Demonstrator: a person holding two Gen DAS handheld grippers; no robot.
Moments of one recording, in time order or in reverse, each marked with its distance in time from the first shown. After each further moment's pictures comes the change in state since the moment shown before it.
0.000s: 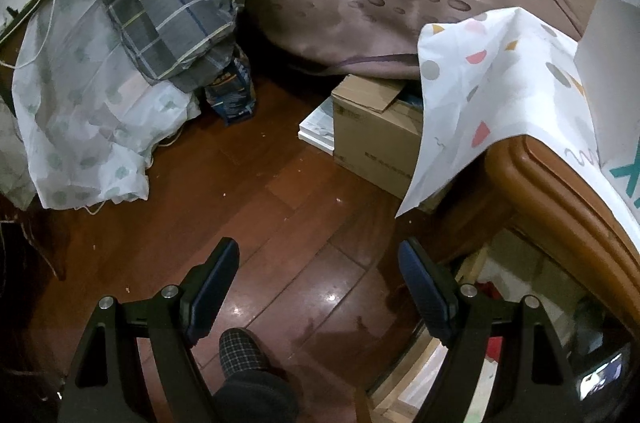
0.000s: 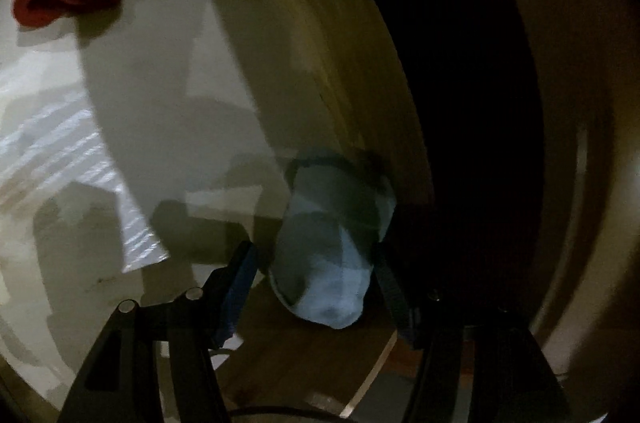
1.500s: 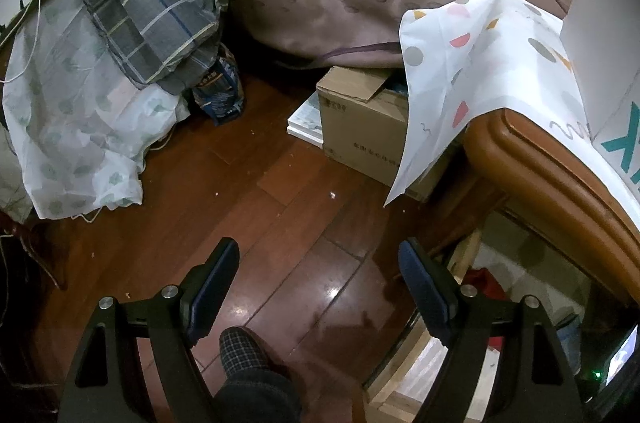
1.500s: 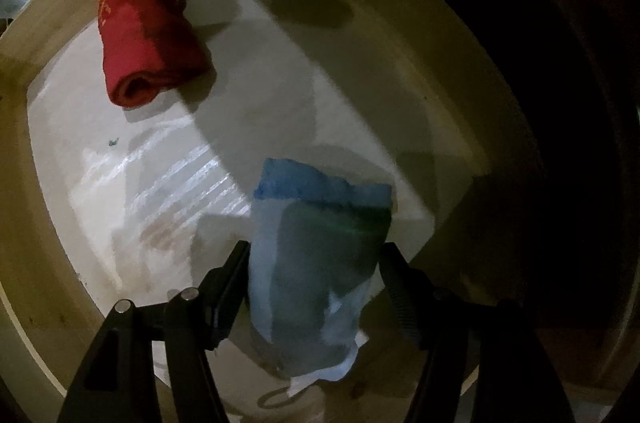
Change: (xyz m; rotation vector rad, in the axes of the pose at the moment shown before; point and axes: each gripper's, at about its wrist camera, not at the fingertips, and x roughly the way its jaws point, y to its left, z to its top) left arm 0.002 -0.011 -0.003 0.052 0.022 -0.019; right arm 0.004 -0.021 -0.004 0.122 -0.006 0.576
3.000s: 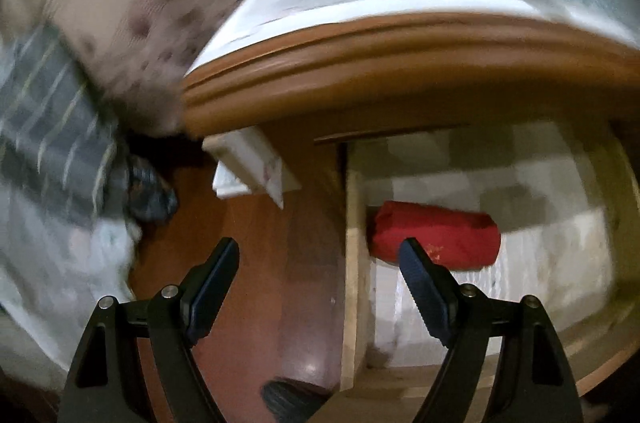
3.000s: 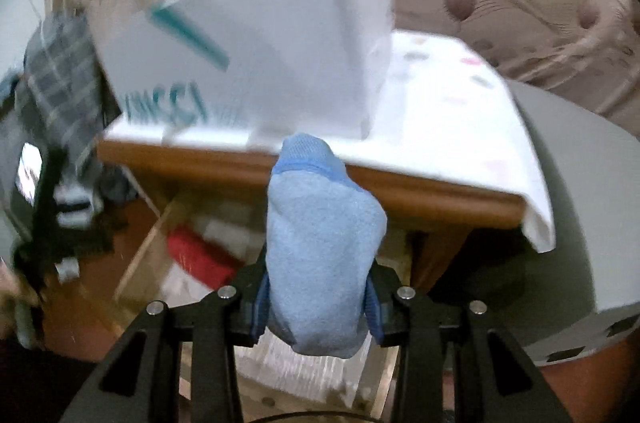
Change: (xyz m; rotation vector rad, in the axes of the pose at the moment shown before) left arm -0.017 -0.112 -0.071 0.643 -0.154 -0.090; right arm -0.194 -0.025 -0.108 0.762 -0.655 0.042
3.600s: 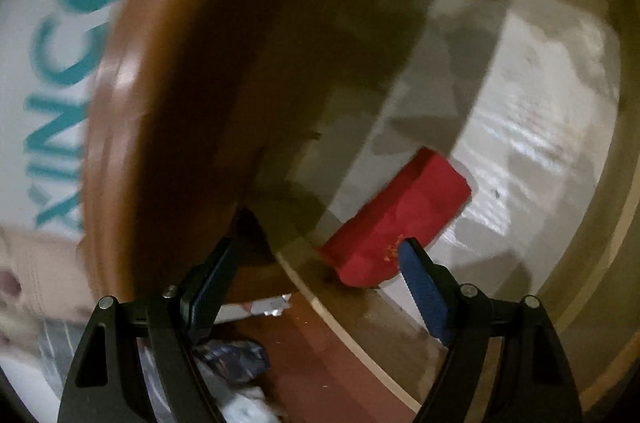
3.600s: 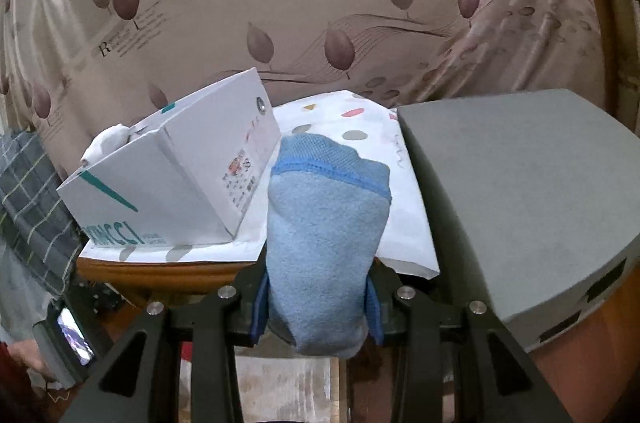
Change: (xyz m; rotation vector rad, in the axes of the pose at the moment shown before) left arm 0.026 -0.105 -0.015 0.911 -0.141 0.049; right arm -0.057 -0.080 0.022 0.220 -0.188 -0.129
